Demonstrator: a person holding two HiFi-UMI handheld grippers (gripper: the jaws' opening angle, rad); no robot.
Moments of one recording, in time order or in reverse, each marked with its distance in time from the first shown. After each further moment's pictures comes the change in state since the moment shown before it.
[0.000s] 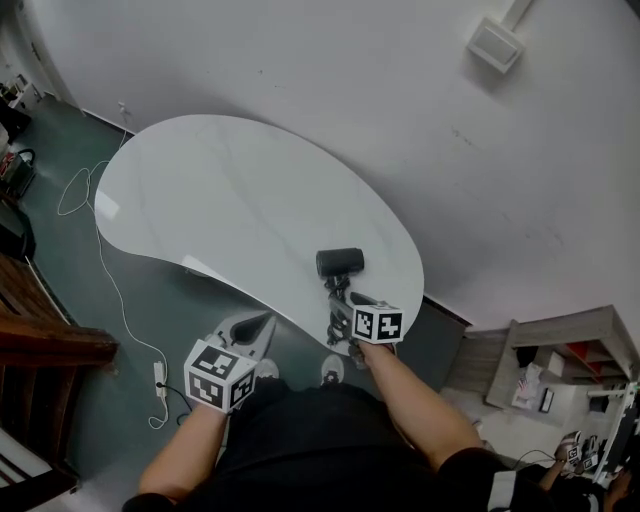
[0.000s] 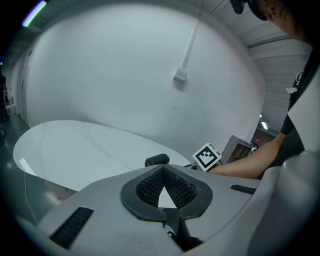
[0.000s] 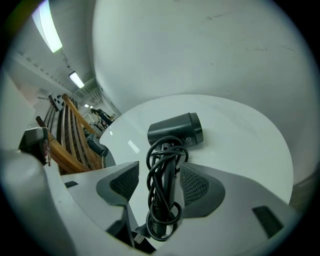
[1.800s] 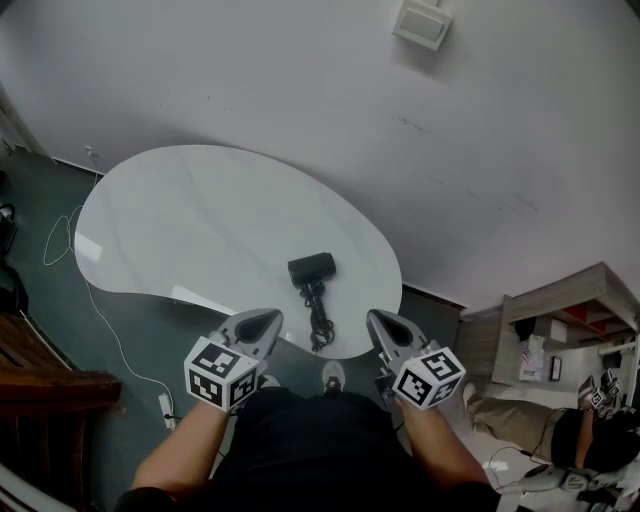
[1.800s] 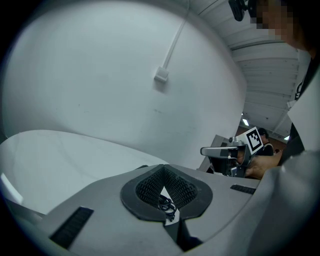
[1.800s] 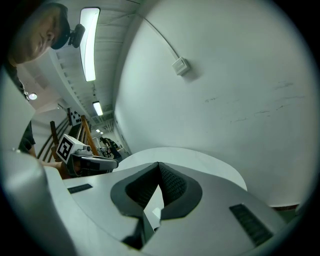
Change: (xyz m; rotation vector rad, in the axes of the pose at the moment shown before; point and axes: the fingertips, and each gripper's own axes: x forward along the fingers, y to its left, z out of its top) left arm 0.045 -0.047 0.044 0.105 -0.026 -0.182; right arm -0.209 0.038 0.067 -0.108 -0.507 0.047
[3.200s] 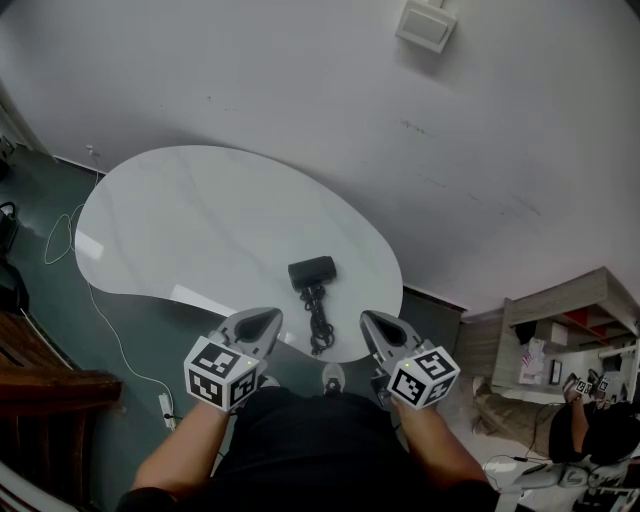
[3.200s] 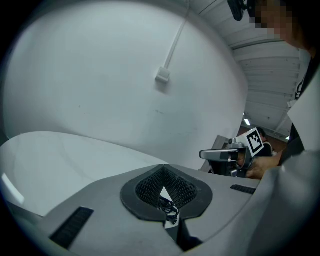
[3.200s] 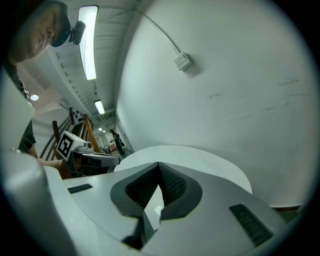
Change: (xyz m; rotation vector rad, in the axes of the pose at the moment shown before) left arm 0.005 0.007 0.007 0.009 -0.001 0.016; right arm 0.015 0.003 -0.001 0.000 0.027 0.029
